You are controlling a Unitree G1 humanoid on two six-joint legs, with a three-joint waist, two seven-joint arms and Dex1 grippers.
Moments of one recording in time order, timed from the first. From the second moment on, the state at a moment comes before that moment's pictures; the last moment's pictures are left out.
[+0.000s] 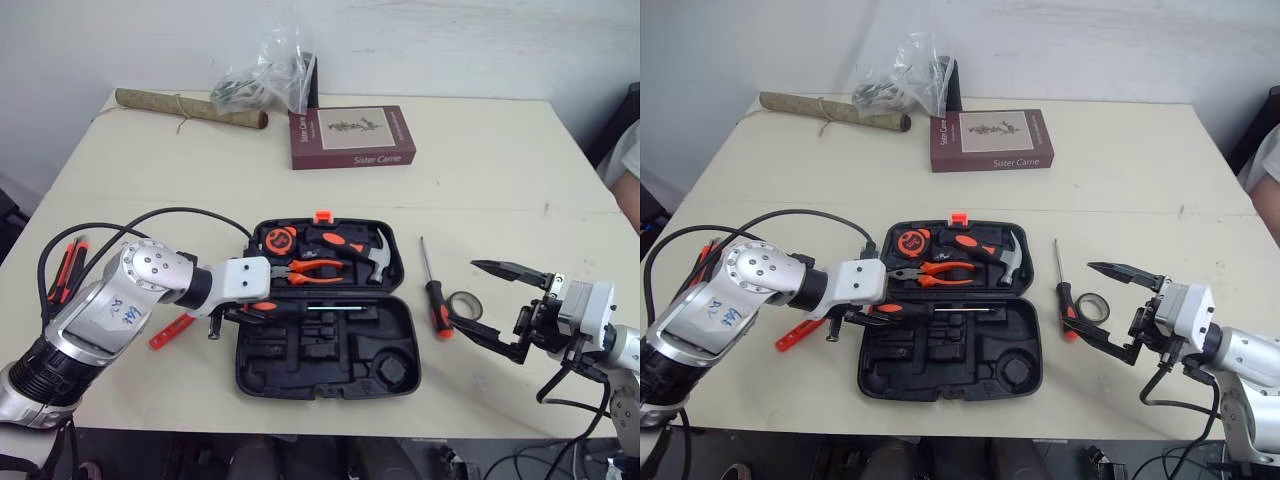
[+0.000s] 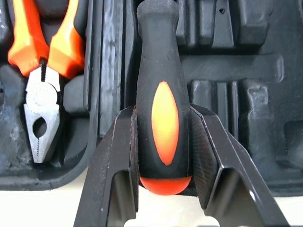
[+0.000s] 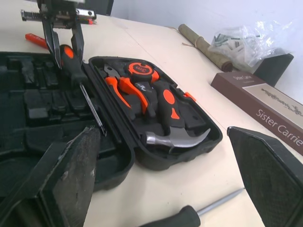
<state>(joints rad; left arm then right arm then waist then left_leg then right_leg) -0.54 0.95 -0.35 -0.34 -0.13 0.60 -1.11 0.08 -0.71 -0.33 -0.24 0.55 -0.12 1.14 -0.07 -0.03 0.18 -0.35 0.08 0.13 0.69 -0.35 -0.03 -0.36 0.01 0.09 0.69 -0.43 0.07</state>
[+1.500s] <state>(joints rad) -0.46 0.65 -0.07 -0.21 -0.28 0.35 -1.06 0.10 -0.71 -0.32 -0.27 0.55 -0.09 1.12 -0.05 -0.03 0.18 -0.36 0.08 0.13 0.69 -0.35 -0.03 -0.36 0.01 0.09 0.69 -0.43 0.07</state>
